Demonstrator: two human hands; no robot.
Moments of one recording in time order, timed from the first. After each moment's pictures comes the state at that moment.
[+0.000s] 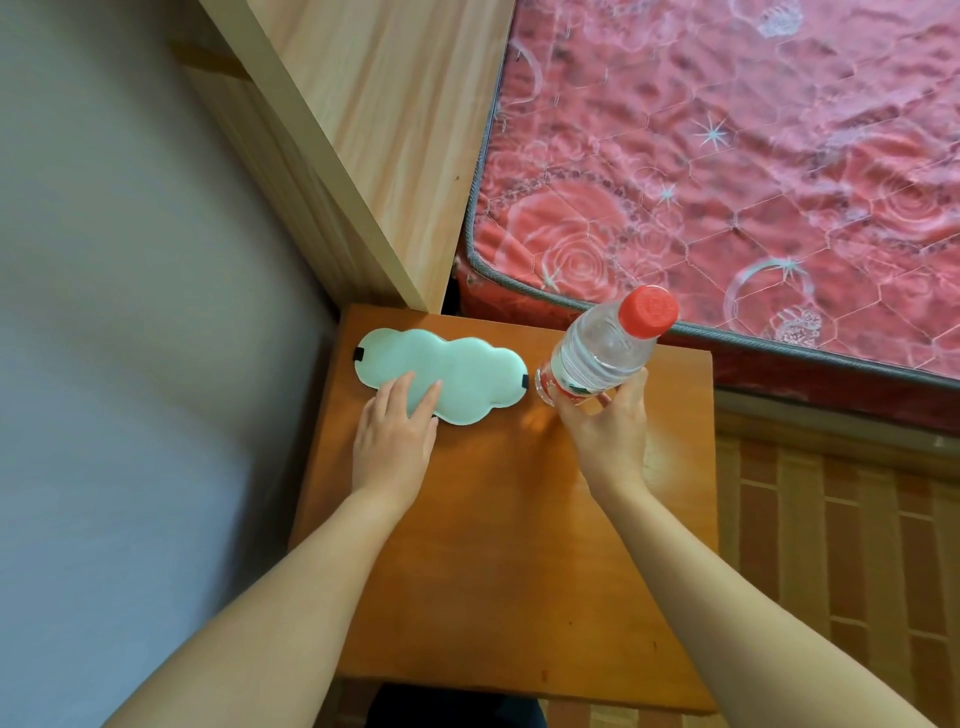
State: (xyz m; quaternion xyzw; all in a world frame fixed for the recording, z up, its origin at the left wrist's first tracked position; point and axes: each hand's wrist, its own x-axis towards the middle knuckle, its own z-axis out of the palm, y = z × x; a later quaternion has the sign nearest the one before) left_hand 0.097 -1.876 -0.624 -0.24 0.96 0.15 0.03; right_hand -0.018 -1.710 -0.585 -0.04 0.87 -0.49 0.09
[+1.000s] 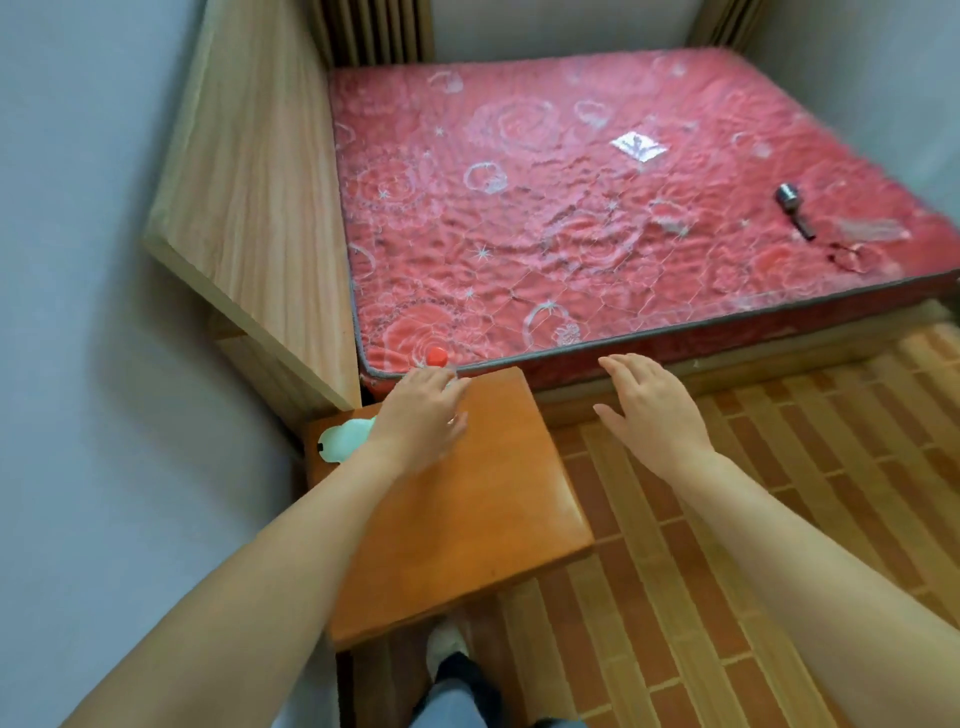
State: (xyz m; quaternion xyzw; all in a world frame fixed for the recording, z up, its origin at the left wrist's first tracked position) left_hand 0.101 -1.786 -0.317 0.16 0.98 0.08 -0.02; right_hand 0.084 -1.524 -0.285 -0.18 0.98 -0.02 -0.02
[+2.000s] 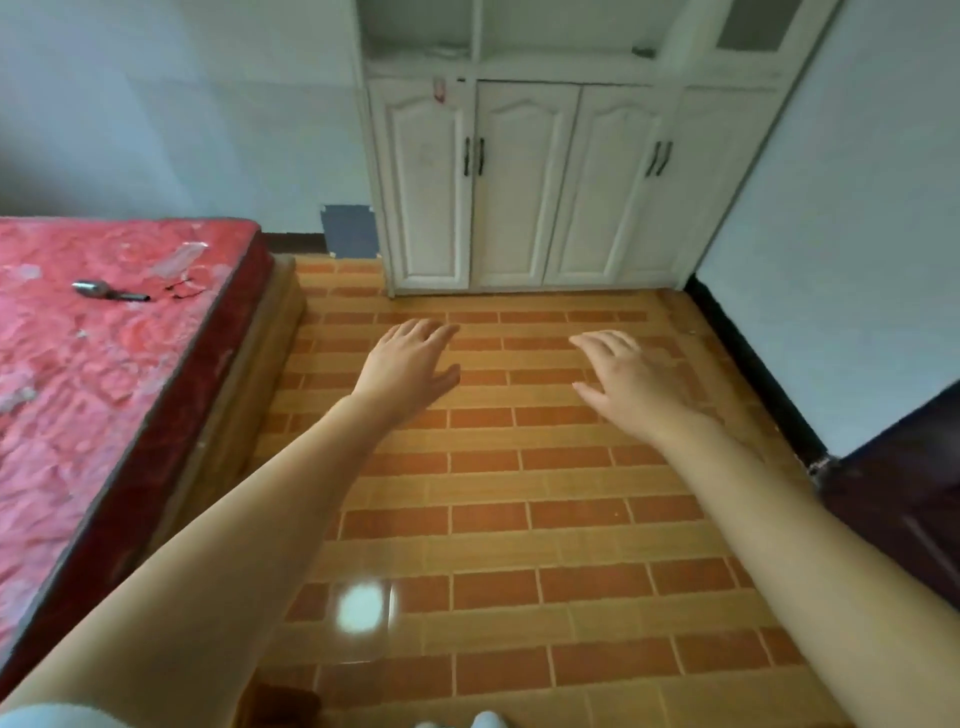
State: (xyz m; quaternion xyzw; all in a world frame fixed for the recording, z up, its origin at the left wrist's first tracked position) left_hand 0.294 -1.269 -0.177 0.71 0.69 0.14 -0.02; right_hand 0.535 -1.222 -0.157 0.48 0.88 -0.02 -0.05
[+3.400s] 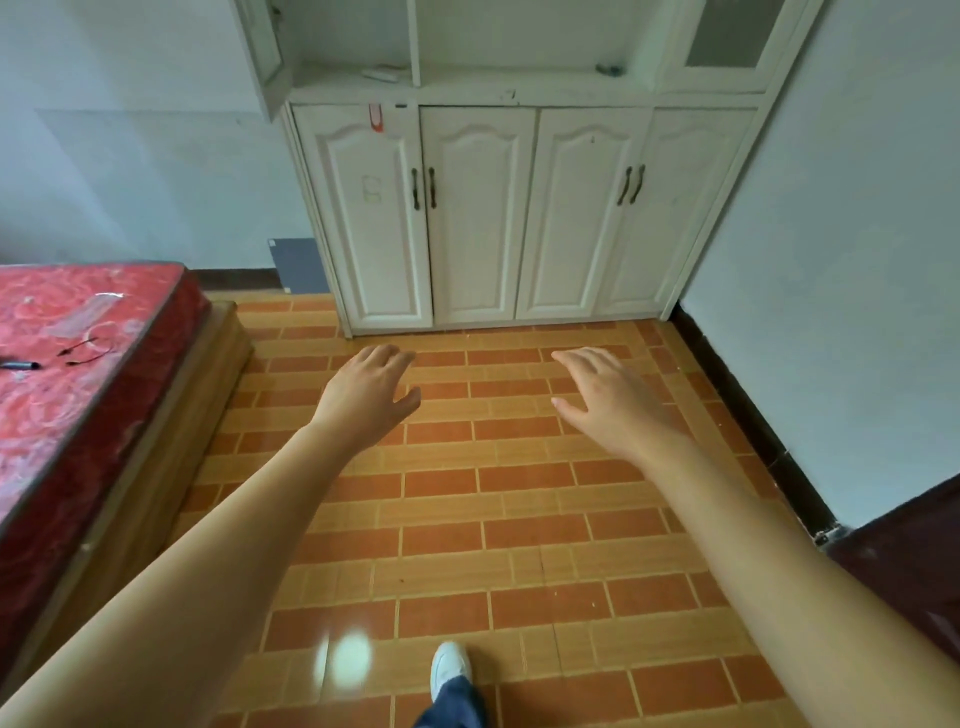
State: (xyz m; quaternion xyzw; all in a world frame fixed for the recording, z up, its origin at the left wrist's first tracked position) left_hand 0.337 -1.014 -0.209 0.69 0.72 0.12 -0.01; right_hand 0.599 -0.965 -0.182 0.48 0.88 -0.05 -0.07
